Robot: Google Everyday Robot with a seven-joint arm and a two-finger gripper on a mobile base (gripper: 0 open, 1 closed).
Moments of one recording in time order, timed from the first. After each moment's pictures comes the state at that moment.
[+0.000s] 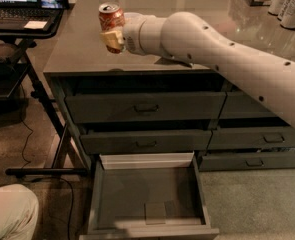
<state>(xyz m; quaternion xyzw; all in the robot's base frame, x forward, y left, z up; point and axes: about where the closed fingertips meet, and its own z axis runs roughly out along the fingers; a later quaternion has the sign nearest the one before) 0.703 0.082 0.950 -0.35 0.70 0.21 0.58</state>
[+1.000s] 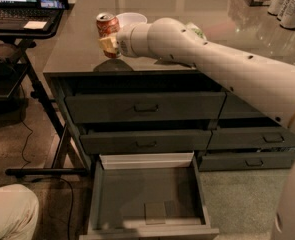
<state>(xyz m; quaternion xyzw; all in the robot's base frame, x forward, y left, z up) 0.747 0.104 0.907 -0.34 0.73 0.21 0.56</state>
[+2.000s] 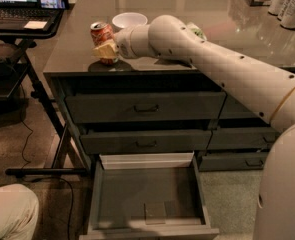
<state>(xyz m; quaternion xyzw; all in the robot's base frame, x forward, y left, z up) 0.758 0.114 0.883 -0.40 0.72 0.22 0.53</state>
